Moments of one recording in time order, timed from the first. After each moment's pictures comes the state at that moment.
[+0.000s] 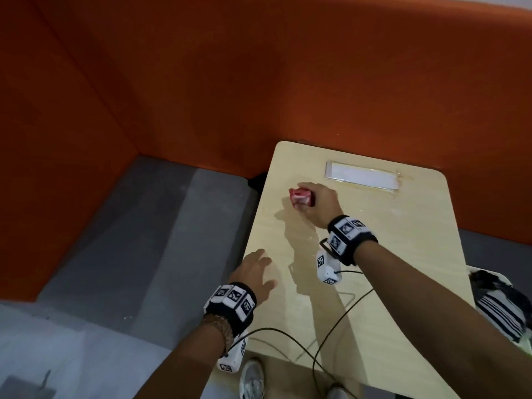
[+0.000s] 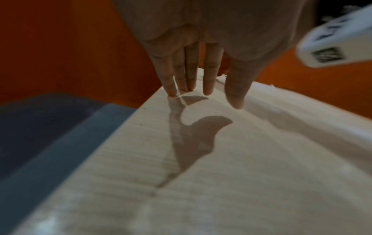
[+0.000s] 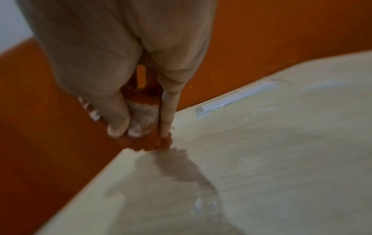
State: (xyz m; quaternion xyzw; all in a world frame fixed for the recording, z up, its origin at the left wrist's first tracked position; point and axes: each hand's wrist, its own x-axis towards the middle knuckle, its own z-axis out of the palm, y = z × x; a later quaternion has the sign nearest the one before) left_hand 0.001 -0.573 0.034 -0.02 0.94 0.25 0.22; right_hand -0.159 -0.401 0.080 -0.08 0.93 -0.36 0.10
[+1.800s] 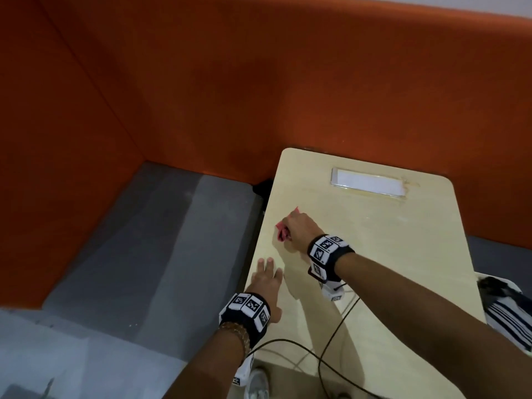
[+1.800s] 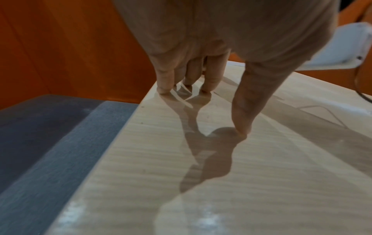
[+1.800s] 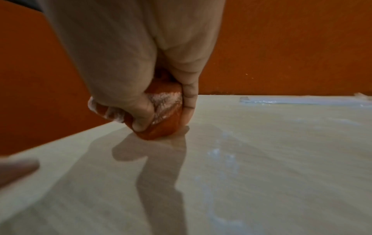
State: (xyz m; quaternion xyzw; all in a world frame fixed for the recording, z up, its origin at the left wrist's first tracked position) left_hand 0.001 -0.561 0.026 0.08 0.93 0.05 0.36; right_hand -0.148 -0.446 0.032 -0.26 0.94 -0.08 0.20
